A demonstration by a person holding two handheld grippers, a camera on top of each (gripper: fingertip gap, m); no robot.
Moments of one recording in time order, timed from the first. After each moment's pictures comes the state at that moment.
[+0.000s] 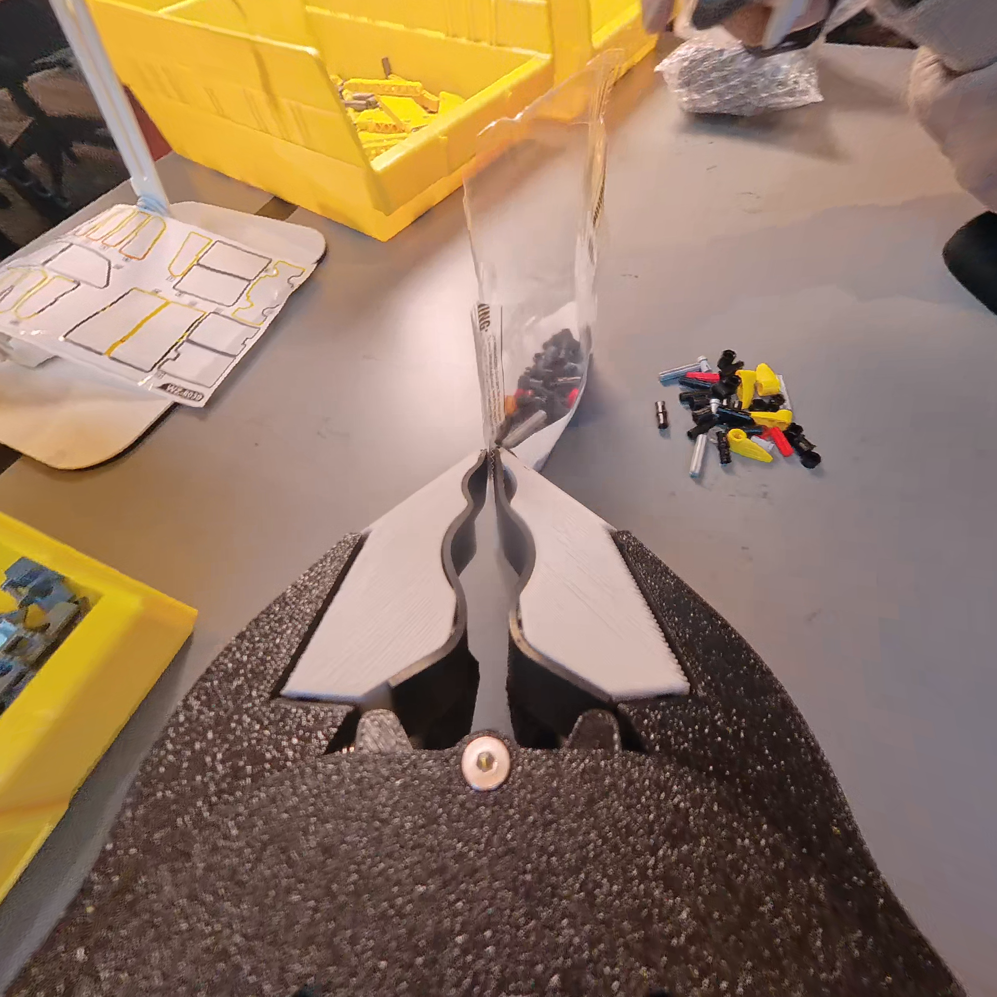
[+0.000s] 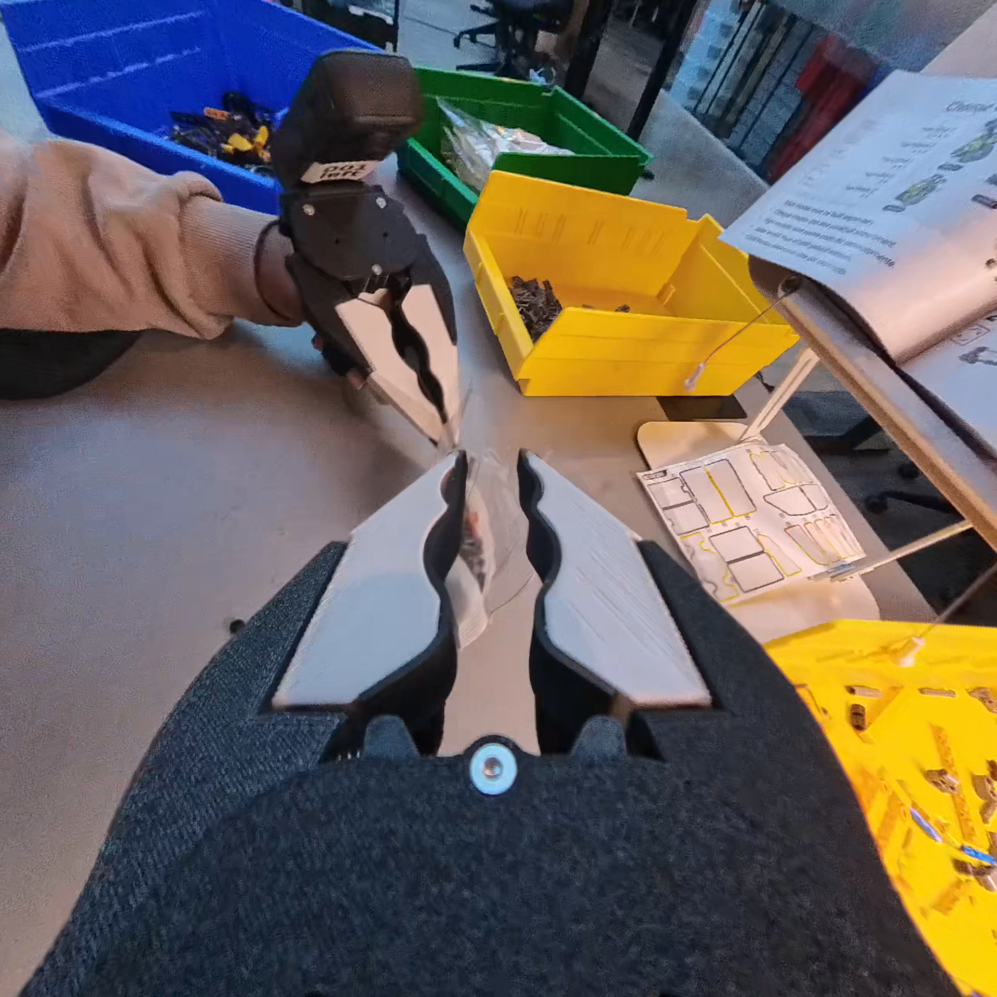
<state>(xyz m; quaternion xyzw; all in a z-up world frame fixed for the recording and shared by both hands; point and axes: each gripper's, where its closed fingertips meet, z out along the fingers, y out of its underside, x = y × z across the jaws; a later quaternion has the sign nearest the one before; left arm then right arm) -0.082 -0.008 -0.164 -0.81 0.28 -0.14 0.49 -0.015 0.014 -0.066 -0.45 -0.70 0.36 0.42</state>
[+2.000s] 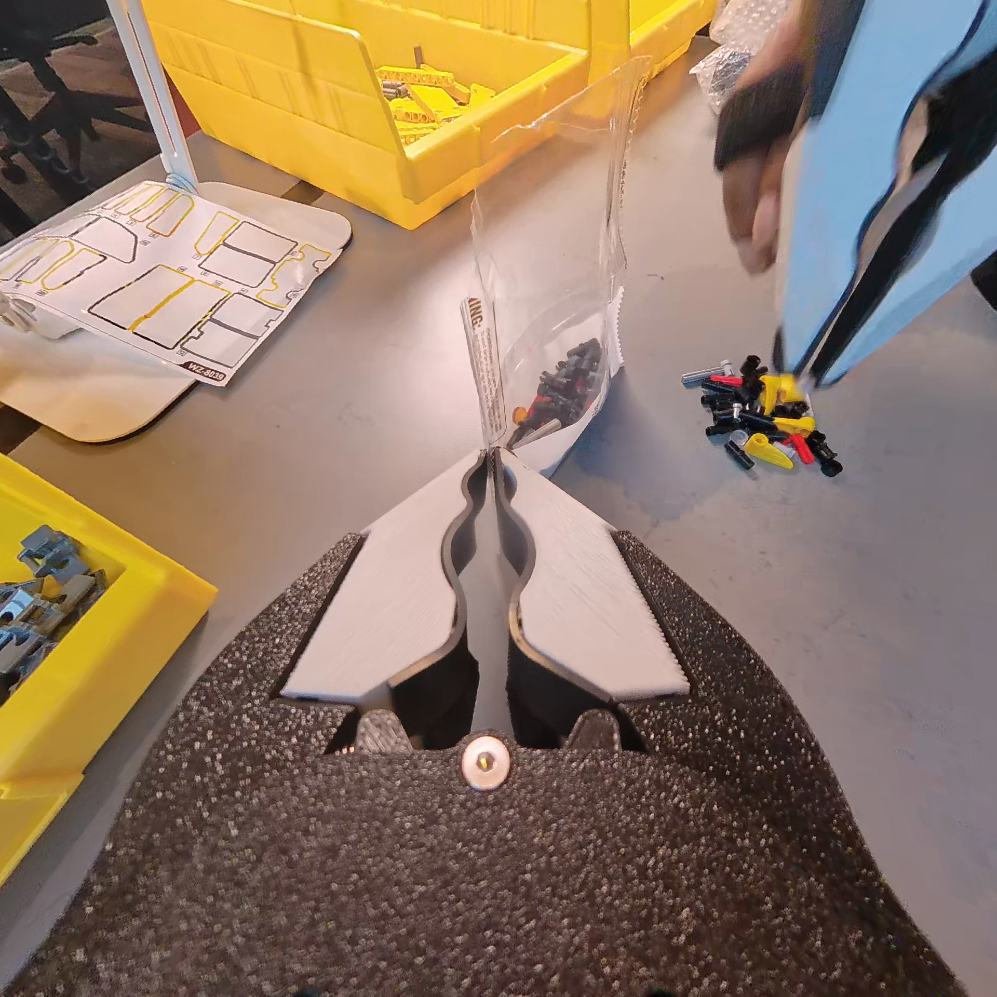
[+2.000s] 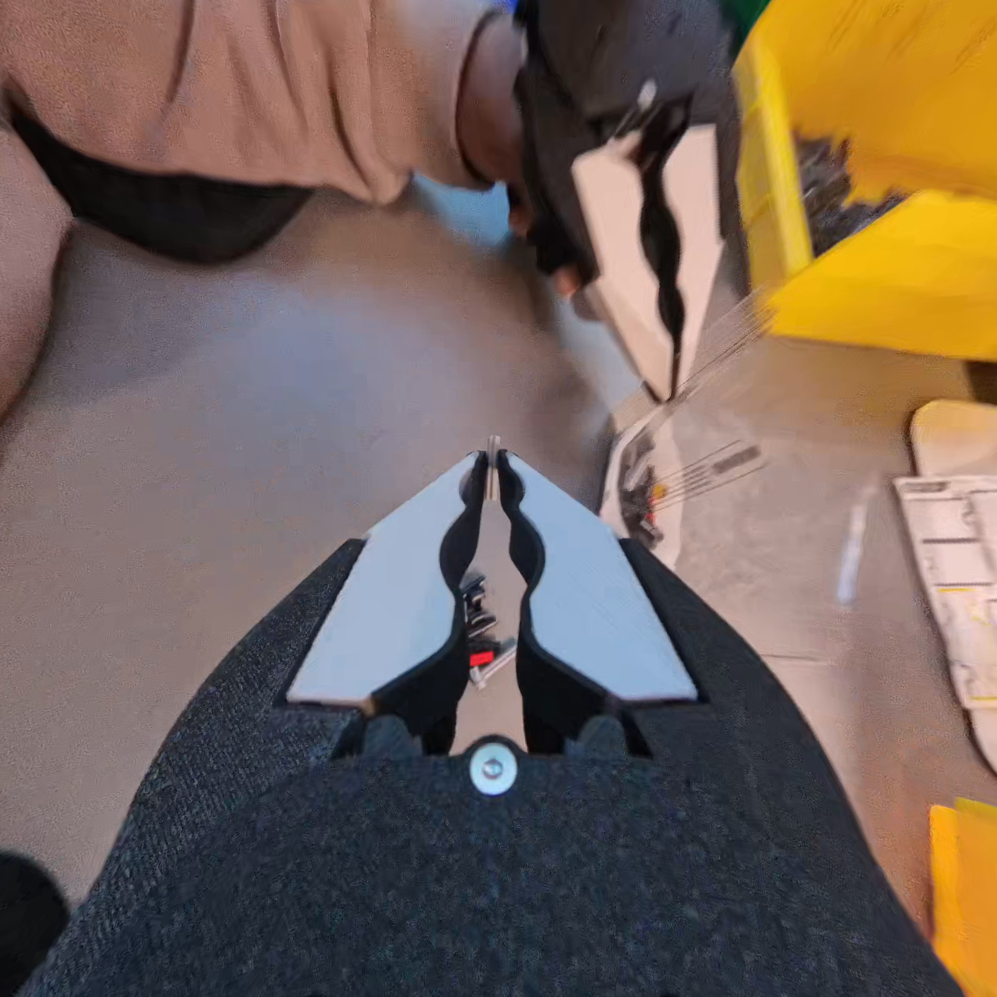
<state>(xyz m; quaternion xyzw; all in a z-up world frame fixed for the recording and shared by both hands) -0.090 -0.005 -0.165 -0.81 0.27 -0.14 0.49 -0.016 -0.057 -0.137 -0.41 -0.81 0.34 0.25</state>
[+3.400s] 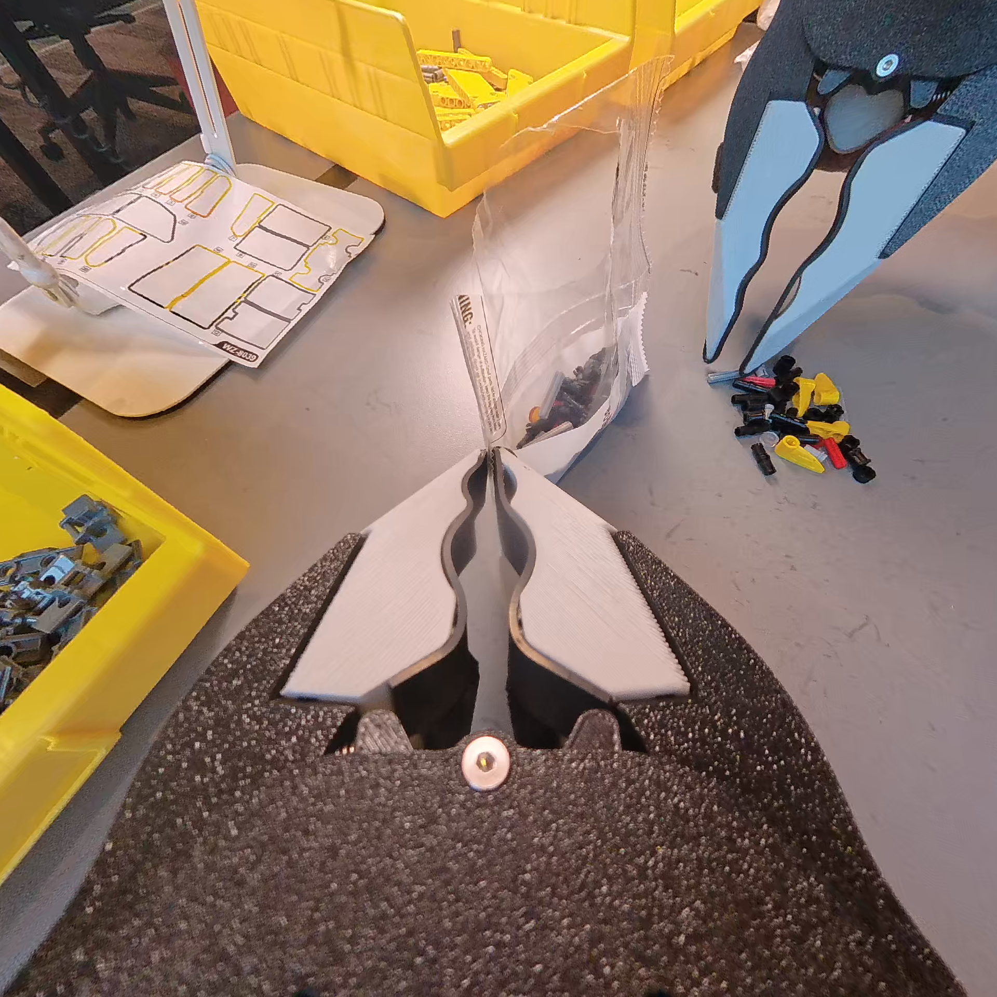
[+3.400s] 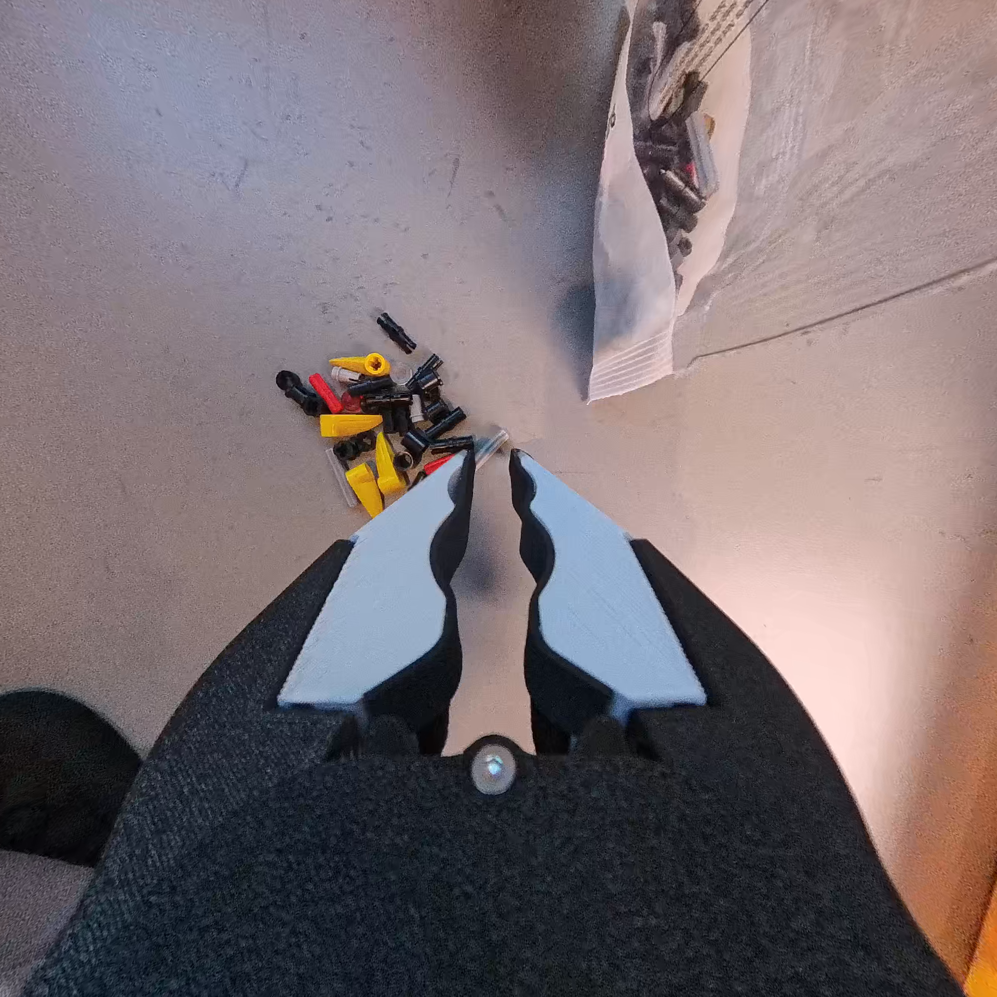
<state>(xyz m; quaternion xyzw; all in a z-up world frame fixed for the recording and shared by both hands) -0.102 -0.002 -0.165 -0.83 0.24 -0.13 0.49 0.037 0.000 -0.209 -0.53 -0.82 0.21 0.11</state>
